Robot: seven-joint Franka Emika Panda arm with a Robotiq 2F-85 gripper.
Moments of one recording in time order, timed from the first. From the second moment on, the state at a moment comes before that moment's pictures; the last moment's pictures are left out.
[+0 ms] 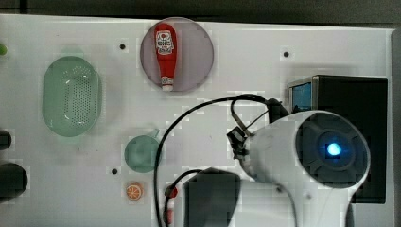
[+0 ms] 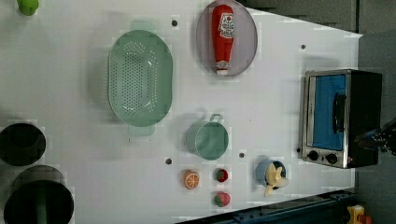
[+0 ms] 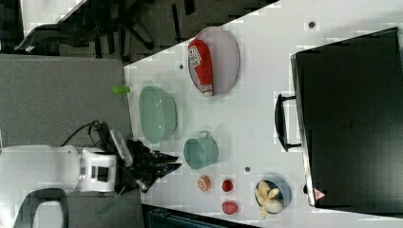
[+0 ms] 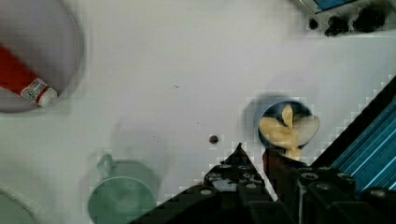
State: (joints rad) arm -0.03 -0.27 -0.16 -2.10 -0.01 0.11 -0.08
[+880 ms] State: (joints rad) arm -0.04 -0.07 -0.36 -2.19 -0.18 0.60 -0.90
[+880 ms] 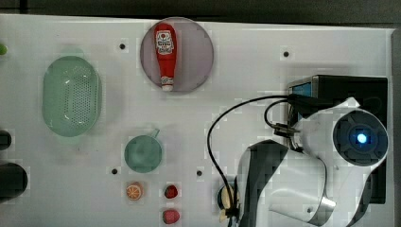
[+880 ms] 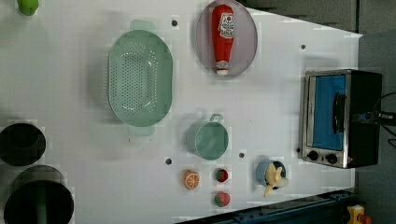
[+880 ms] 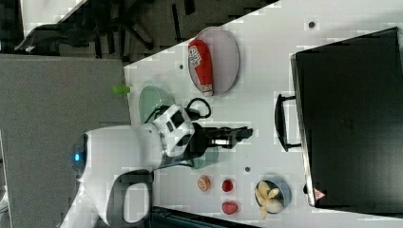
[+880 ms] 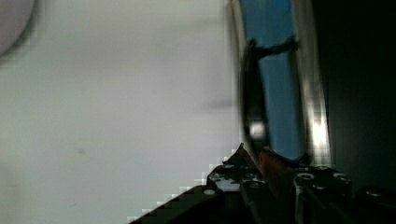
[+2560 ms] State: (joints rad) arm -0.04 0.17 -0.40 -2.25 -0.28 0.90 -1.02
